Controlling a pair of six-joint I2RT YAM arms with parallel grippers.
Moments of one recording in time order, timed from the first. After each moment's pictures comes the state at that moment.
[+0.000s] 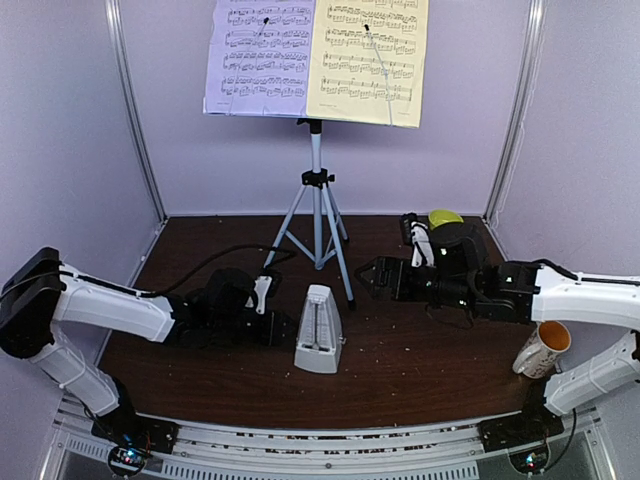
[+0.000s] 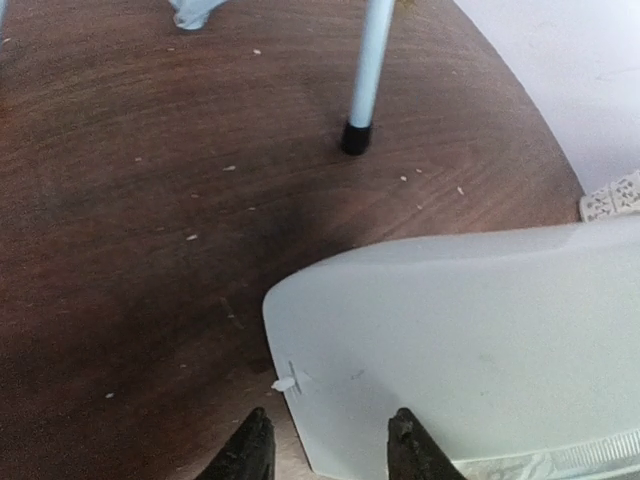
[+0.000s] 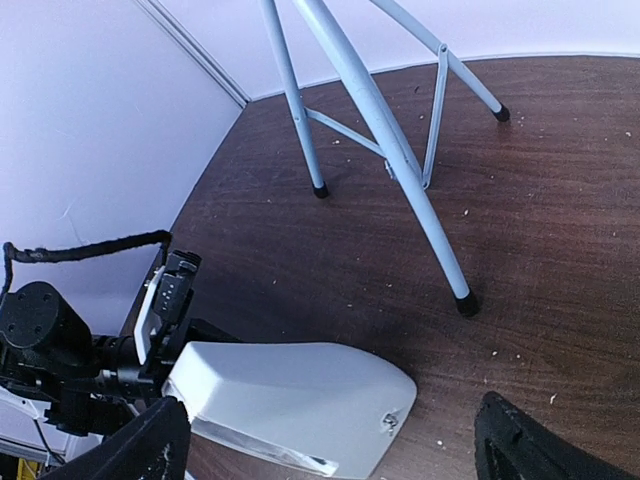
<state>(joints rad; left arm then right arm) -0.91 1.50 0.67 0.18 0.06 -0.58 0.95 1.22 0.88 -0.10 0.18 0.69</state>
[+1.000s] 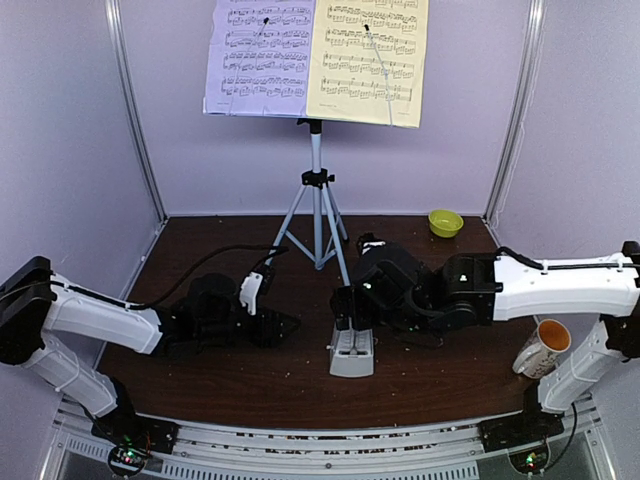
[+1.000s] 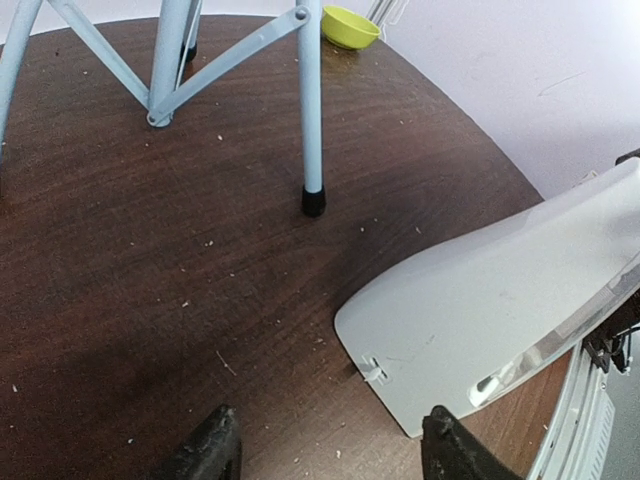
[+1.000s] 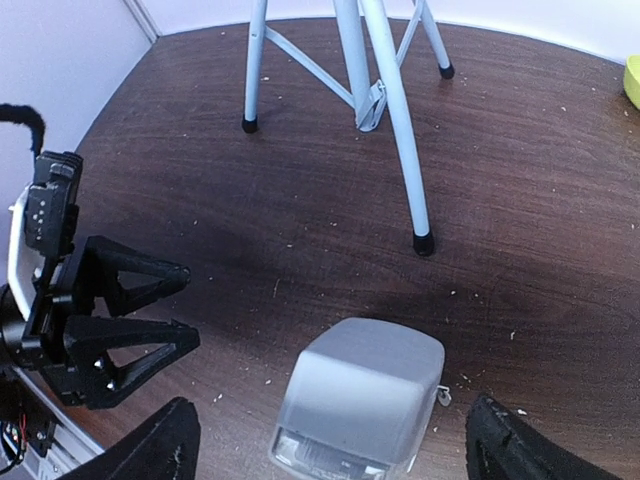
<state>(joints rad) -0.91 1.43 0.54 0.45 0.05 -0.46 1.23 1.49 1.23 -0.57 0.55 0.80</state>
